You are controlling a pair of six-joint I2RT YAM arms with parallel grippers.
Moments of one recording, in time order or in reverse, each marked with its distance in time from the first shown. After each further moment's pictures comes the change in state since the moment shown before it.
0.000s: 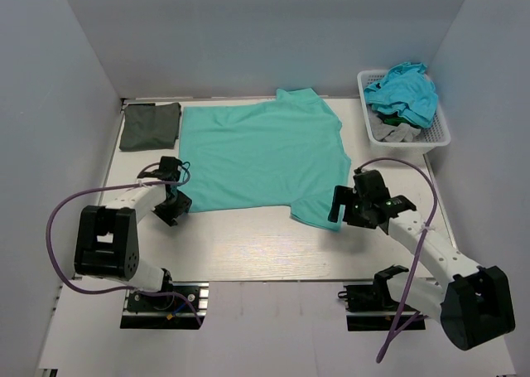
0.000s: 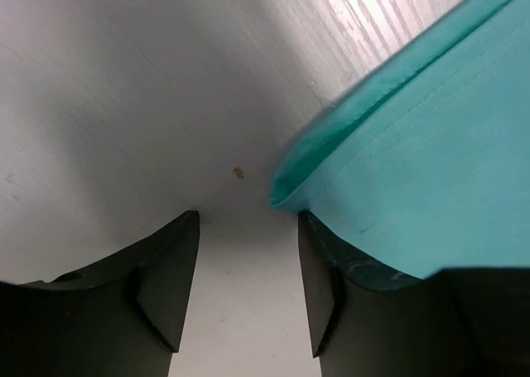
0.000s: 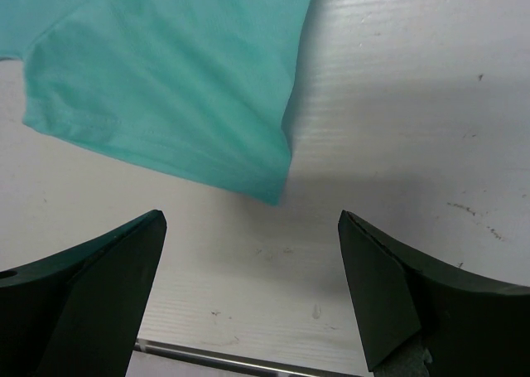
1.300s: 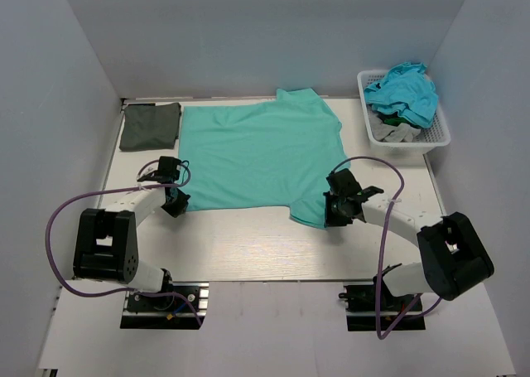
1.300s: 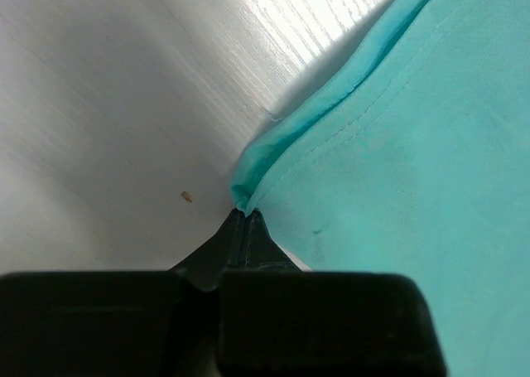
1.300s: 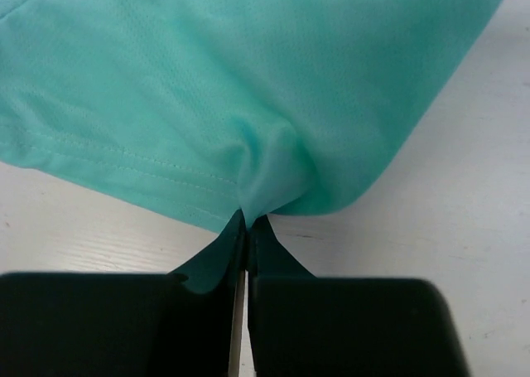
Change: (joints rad) left arm 0.000 -0.014 -0.036 0.148 0.018 0.024; right arm 0.147 0.322 0.034 0.152 0.007 0.006
